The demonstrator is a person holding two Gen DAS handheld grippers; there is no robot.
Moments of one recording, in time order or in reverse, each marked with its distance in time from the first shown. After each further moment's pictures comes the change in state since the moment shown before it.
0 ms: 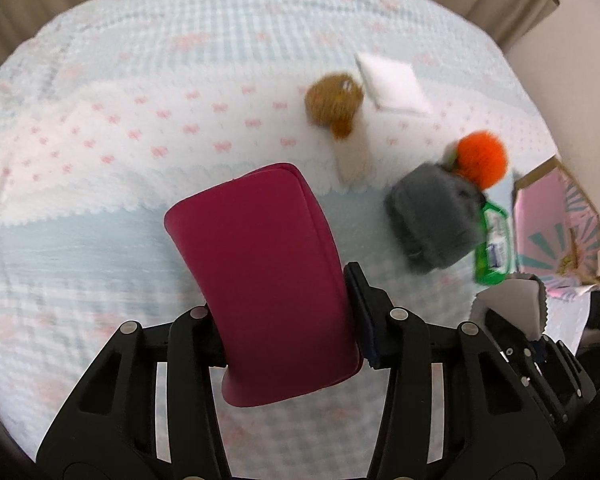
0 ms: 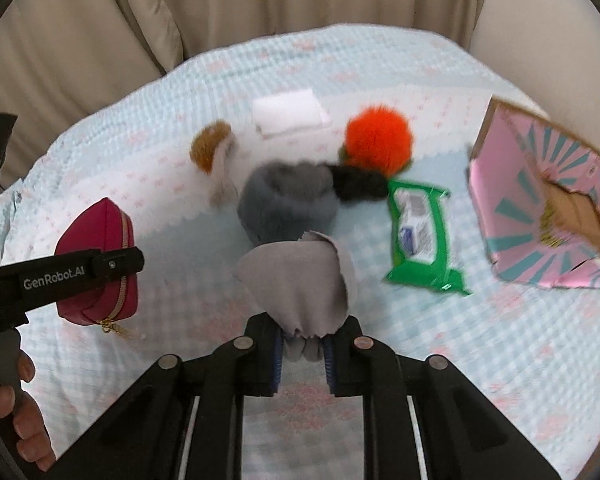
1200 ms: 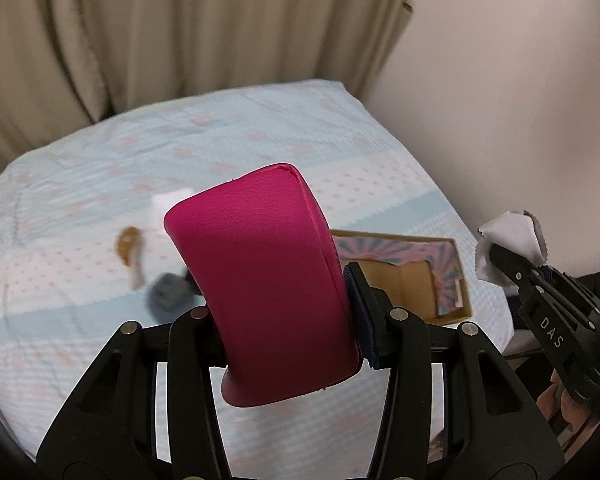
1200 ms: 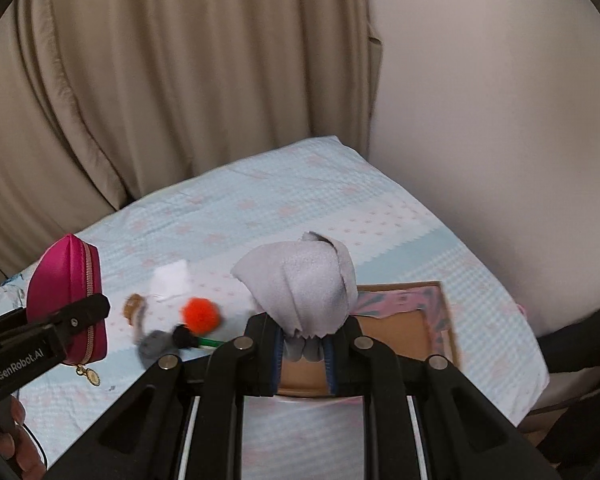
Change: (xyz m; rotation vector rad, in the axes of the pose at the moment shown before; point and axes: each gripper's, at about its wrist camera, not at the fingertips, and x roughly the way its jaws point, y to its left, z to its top) left arm -0.172 -0.346 0.020 0.231 -0.192 -0.104; right arm -0.226 -0.273 0.127 0.086 -0.201 -0.074
